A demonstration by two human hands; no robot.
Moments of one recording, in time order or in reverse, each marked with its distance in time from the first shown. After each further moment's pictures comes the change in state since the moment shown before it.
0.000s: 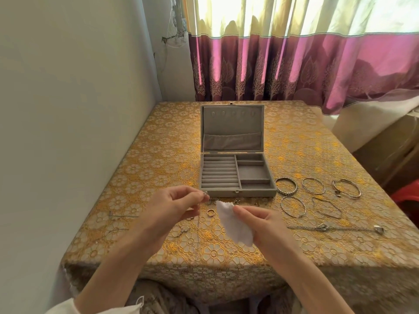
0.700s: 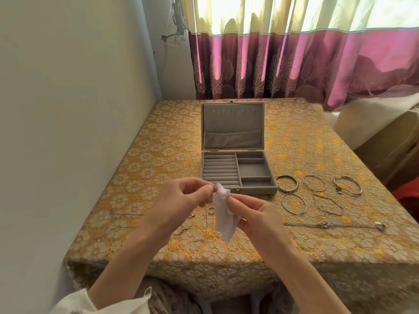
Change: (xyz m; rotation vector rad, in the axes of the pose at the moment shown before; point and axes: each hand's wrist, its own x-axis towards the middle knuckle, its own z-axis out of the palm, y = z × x) left_hand -0.001 0.007 0.012 0.194 0.062 0.206; right_hand 0.003 -0.008 0.013 0.156 -0.036 -0.082
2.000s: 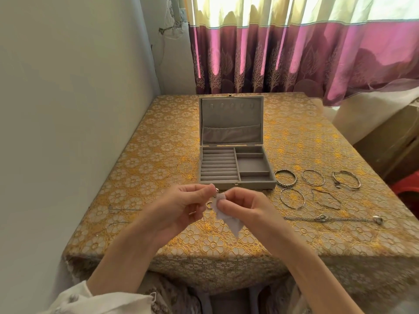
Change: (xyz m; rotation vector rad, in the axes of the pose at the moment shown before) left_hand 0.004 -0.012 -0.001 -0.470 -0.298 -0.334; right_hand 0.001 -0.006 -0.003 -0.335 -0.224 -0.102
